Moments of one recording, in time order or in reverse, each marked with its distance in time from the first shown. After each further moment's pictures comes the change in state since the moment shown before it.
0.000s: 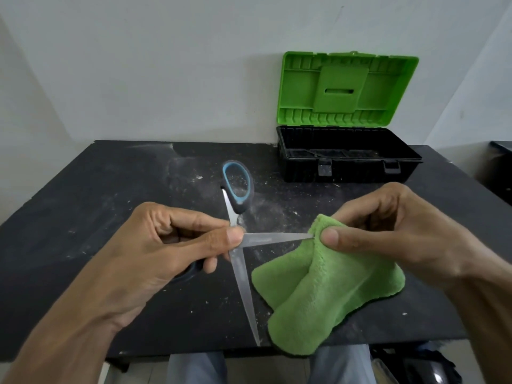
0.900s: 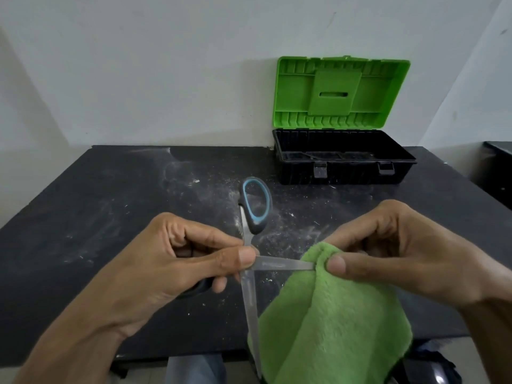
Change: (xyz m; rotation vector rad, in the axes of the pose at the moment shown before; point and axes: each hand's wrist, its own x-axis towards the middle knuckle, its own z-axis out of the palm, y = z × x) left_hand -0.004 0.013 0.017 -0.015 -0.071 -0.074; right_hand -0.017 0.002 -0.002 0.016 -0.184 -0.033
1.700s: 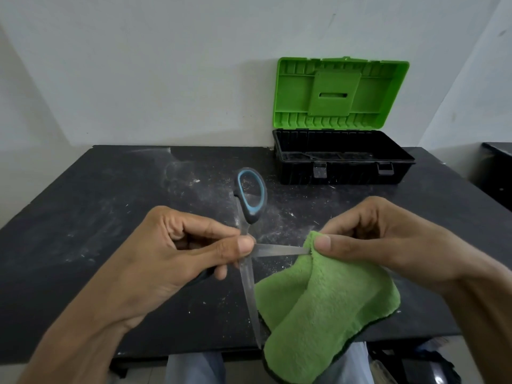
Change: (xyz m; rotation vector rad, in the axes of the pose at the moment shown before) left_hand 0.001 -0.005 -0.004 0.064 0.053 0.094; right_hand 0.011 0.000 0.000 0.016 0.044 0.153
